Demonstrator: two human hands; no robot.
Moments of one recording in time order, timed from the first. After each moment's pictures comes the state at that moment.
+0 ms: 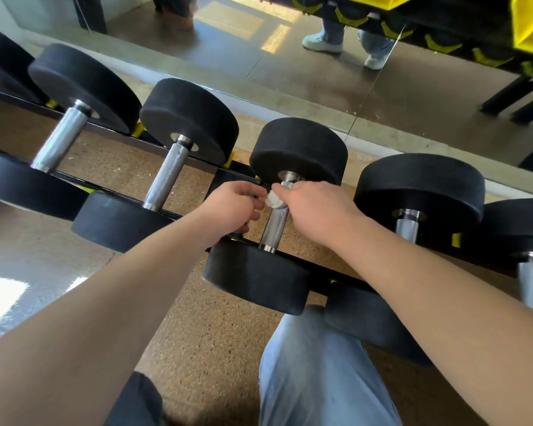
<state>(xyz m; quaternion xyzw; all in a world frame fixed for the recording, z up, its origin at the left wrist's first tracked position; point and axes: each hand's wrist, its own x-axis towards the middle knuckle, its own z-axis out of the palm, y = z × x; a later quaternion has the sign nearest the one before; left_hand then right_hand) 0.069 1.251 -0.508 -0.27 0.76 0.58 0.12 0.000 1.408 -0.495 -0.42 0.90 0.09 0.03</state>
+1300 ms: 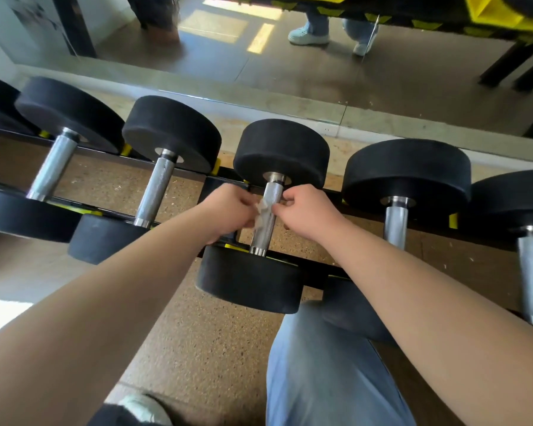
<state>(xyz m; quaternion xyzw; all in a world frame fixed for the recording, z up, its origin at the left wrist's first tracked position) 0.052 1.263 -0.509 -0.21 0.86 0.45 0.13 -0.006 1.418 -0.522 -0.17 0.91 -0.32 0.20</state>
